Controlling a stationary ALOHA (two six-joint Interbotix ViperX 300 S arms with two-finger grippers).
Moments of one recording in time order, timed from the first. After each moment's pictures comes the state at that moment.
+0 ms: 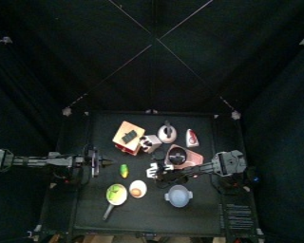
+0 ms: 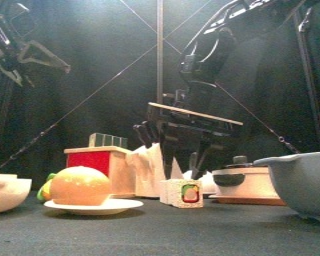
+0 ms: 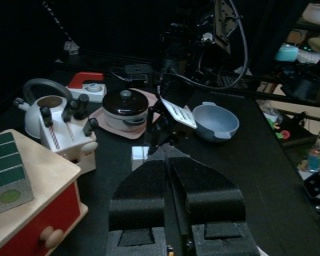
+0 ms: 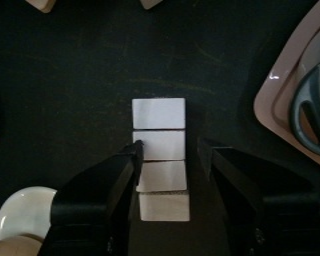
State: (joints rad) left arm 0.07 -0.96 1.27 -0.11 -0.19 0.00; right arm 0.09 0.28 0.29 -0.56 0.84 1.85
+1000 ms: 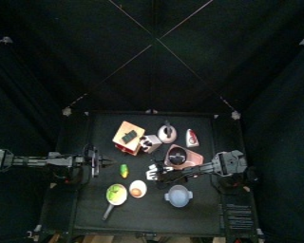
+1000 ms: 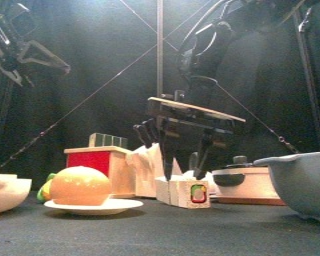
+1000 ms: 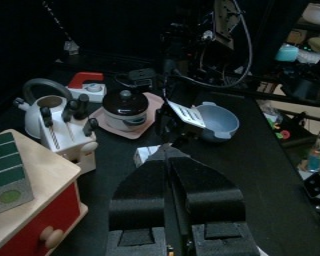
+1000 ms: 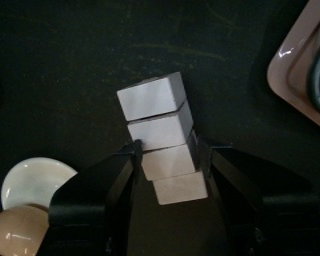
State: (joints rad) left arm 0.07 -0.97 1.27 -0.11 -0.20 0.00; right arm 0.12 0.28 0.27 -0.46 0.83 1.73
